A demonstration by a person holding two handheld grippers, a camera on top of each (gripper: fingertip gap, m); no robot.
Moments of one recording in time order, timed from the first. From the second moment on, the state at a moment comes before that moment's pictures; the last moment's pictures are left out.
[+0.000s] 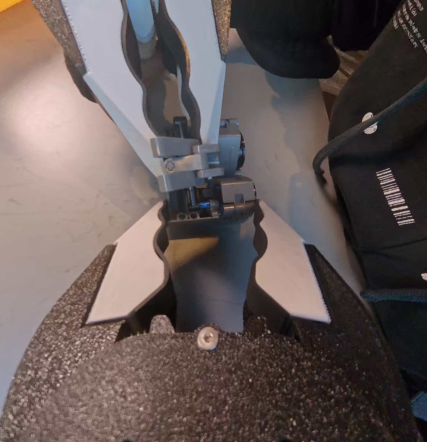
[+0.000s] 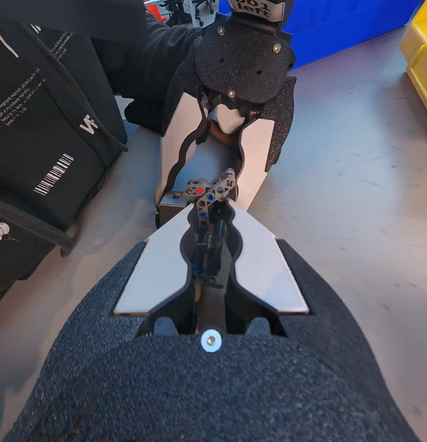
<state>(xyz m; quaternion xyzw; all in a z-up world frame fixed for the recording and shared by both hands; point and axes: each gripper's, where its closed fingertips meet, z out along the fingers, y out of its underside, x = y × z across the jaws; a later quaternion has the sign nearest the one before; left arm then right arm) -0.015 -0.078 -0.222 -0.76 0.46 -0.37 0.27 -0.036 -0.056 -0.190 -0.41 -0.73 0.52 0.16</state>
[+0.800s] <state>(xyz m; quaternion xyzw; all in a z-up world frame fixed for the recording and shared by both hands) -0.006 -0.086 -0.223 -0.76 0.47 -0.37 0.26 -0.027 -0.068 -0.189 -0.46 -0.69 0.56 0.07</state>
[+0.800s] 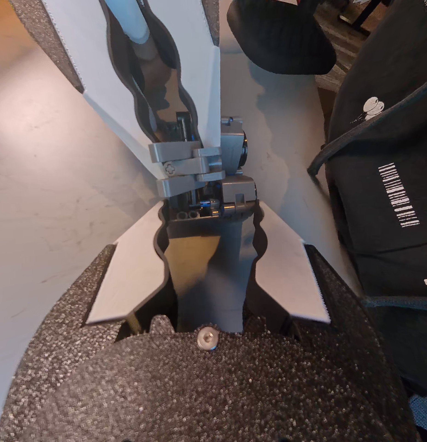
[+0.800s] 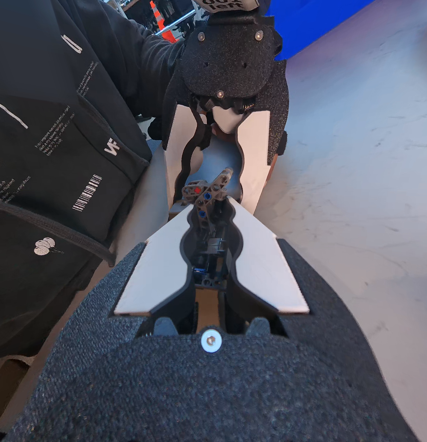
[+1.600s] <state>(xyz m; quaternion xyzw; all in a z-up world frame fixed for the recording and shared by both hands) 0.002 -0.090 -0.222 -0.76 0.47 -0.36 0.27 -0.022 -0.069 -0.190 -0.50 -0.68 0.53 0.05</state>
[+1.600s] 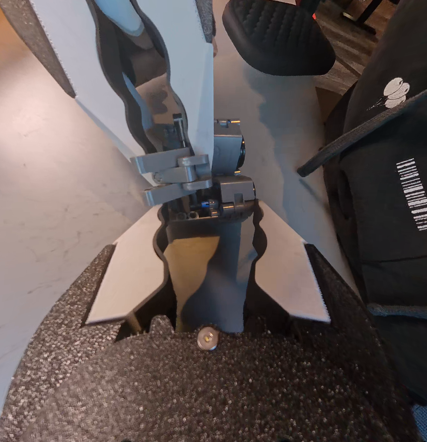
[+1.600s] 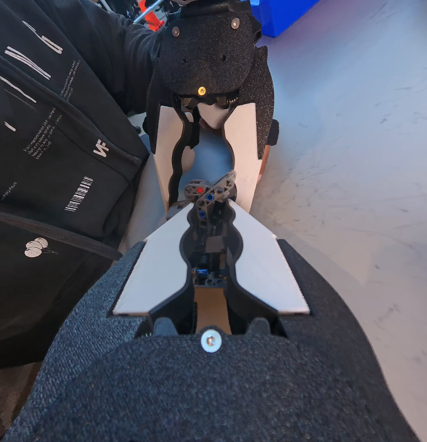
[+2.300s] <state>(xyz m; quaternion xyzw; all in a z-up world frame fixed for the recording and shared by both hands) -0.004 -0.084 -0.217 -0.77 0.45 -0.37 0.27 0.008 -0.043 -0.200 -0.50 -0.76 0.40 0.14</state>
